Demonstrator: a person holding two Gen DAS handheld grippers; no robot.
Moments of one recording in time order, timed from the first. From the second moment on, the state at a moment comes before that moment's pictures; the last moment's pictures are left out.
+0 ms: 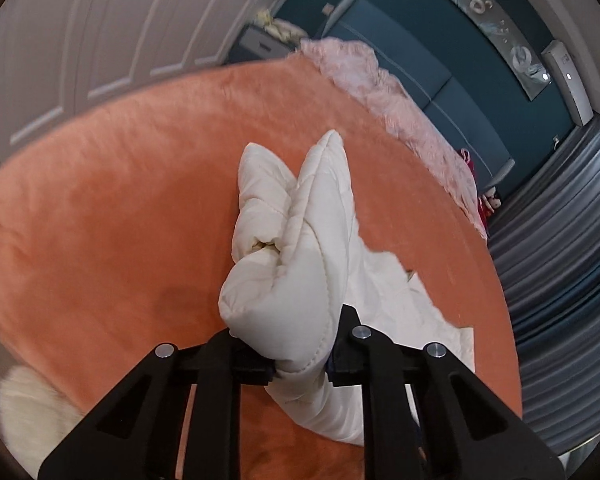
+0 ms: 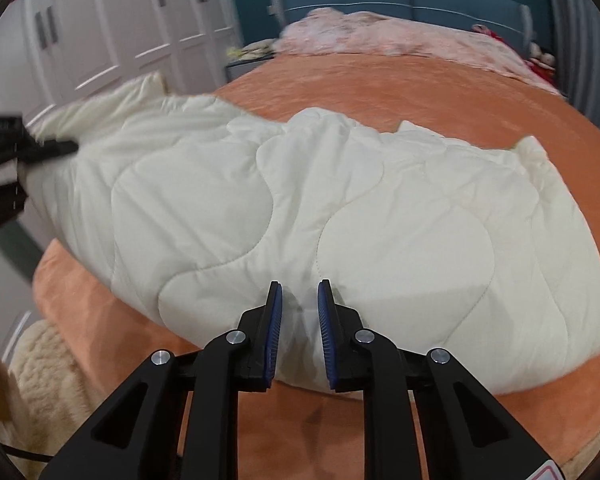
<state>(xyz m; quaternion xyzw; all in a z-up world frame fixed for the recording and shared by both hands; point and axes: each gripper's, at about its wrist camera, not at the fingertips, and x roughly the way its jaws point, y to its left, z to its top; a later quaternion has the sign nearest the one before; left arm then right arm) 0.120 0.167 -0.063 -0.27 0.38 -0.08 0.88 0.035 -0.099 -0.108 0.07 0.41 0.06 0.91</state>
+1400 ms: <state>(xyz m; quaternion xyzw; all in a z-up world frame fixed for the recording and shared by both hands) 0.072 -0.086 -0.037 0.05 0.42 -0.24 0.87 -0.072 -0.190 -0.046 0.07 0.36 0.01 0.93</state>
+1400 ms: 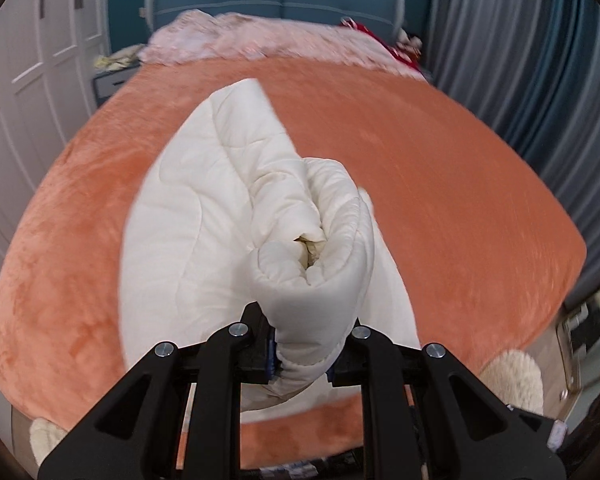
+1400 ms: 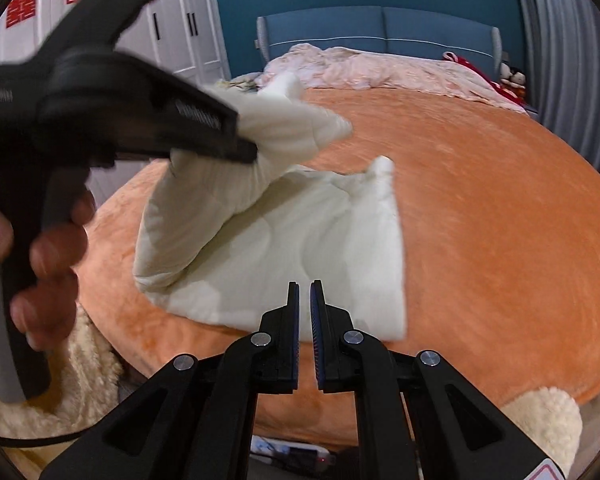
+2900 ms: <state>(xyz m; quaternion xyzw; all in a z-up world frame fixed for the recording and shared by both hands) 0.071 0.056 -0.151 0.01 0.52 -0.15 0.84 0.027 -0.169 -0.031 0.07 0.41 0.02 0.91</state>
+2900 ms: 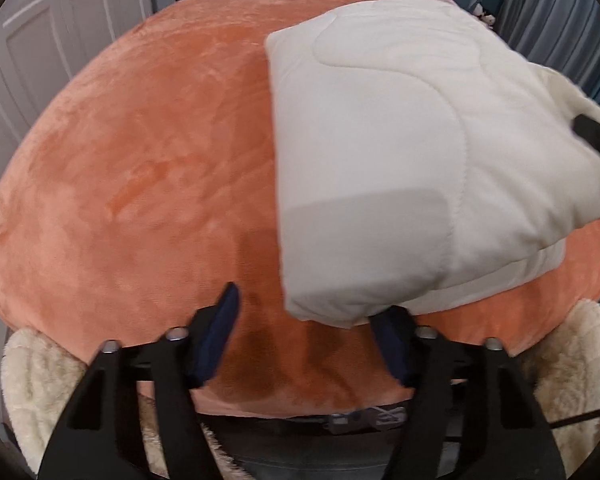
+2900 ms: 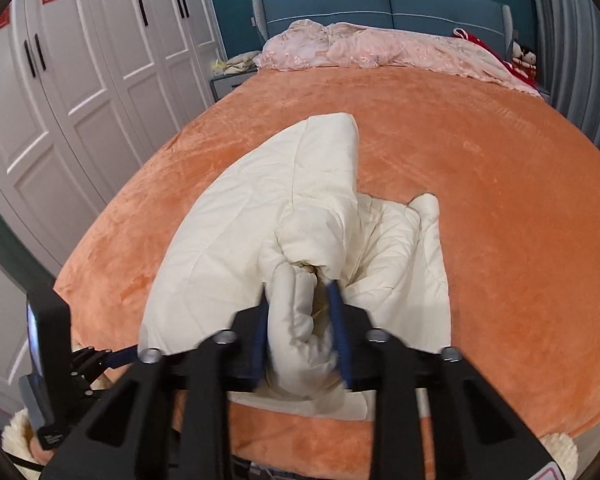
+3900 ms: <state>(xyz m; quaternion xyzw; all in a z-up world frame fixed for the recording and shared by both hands) 0.052 0.034 -0.134 -0.02 0.51 -0.17 0.84 -0.041 -0.233 -0.106 0.11 0.42 -0.04 0.90</state>
